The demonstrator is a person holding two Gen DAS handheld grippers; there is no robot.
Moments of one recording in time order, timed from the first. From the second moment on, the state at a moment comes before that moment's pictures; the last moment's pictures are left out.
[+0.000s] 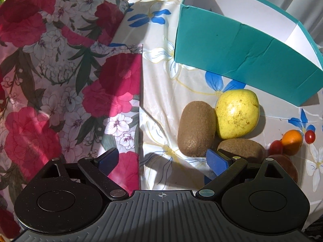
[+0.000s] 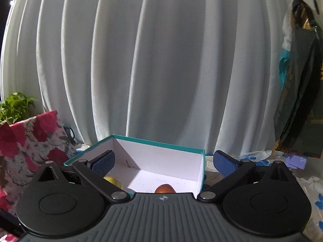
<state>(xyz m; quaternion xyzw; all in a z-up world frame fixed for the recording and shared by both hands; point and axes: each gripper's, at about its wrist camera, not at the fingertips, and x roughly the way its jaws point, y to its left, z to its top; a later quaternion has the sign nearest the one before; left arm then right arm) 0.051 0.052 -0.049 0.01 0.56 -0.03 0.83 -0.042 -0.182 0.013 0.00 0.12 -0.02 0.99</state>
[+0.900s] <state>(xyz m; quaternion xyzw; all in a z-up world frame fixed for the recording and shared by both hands) 0.073 0.032 -0.057 0.05 0.54 -0.11 0.84 -0.080 -0.183 -0.014 0.02 0.15 -0.03 0.99</state>
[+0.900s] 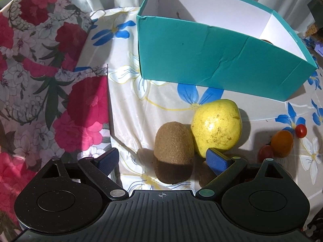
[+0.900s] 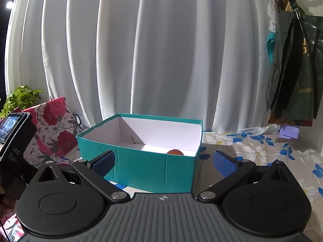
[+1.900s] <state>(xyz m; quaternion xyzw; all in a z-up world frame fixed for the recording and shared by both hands) 0.091 0.029 -0.073 0.08 0.55 -0.18 0.81 -0.063 -0.196 -0.020 0.04 0.17 -0.05 0.98</state>
